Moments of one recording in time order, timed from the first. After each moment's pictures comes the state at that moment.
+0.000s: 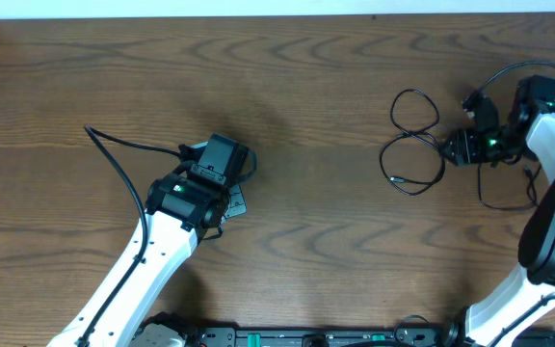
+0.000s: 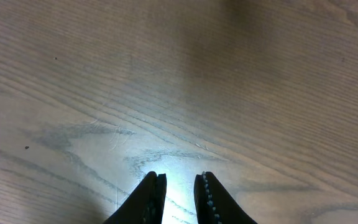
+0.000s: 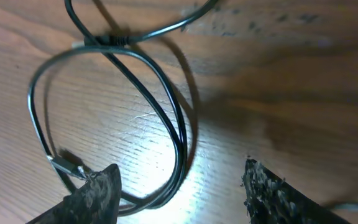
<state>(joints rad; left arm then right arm) -0.43 1.26 0.99 -1.00 -0.20 -0.70 -0.29 1.95 1.30 -0.78 -0.44 -0.44</state>
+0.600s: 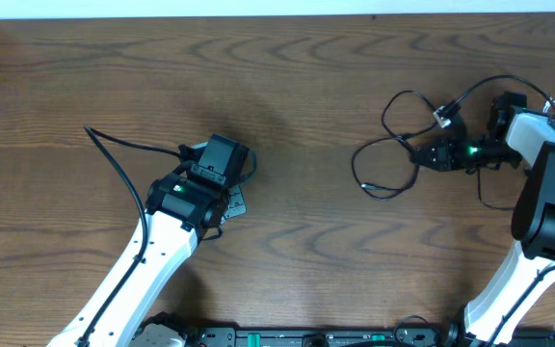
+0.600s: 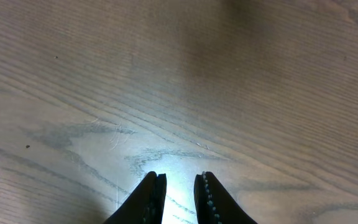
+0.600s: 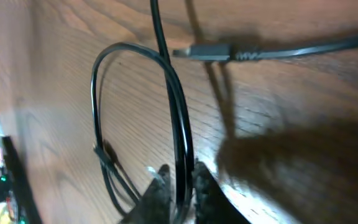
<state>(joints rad) -0.43 1.26 0.99 -1.00 -0.20 -0.70 -0.26 2.10 1.30 -0.82 -0.82 -0.48</state>
